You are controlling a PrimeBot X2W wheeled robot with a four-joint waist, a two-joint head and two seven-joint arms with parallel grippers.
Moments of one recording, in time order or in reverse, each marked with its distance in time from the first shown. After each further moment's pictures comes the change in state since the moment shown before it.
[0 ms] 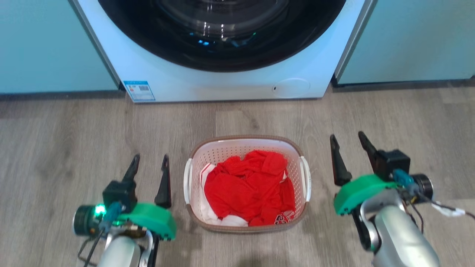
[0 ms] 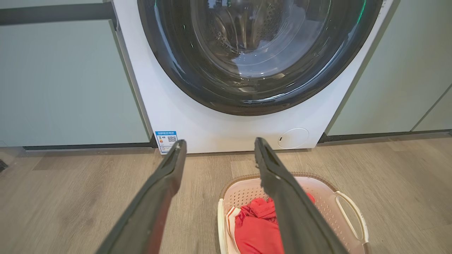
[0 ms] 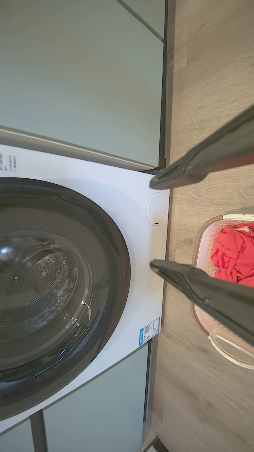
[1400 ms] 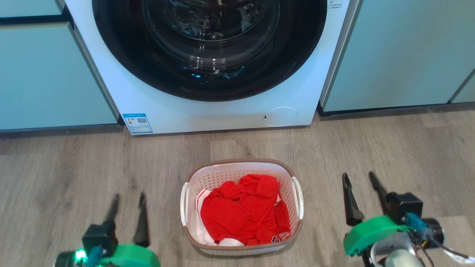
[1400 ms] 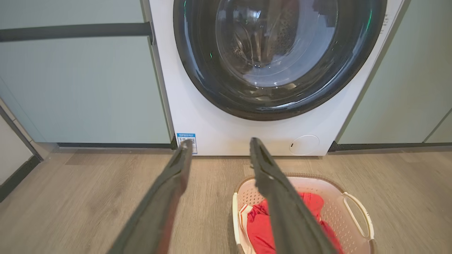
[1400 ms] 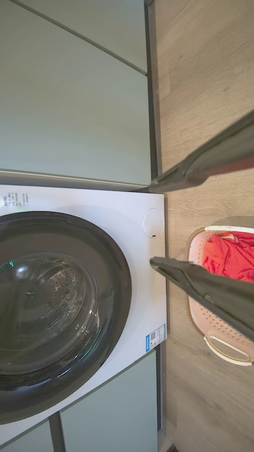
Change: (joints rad) left arm 0.252 -0.022 0.146 -0.169 0.069 -0.010 0.000; right arm 0.251 0.010 -0.061 -0.170 -0.008 0.000 0.000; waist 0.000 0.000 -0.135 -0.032
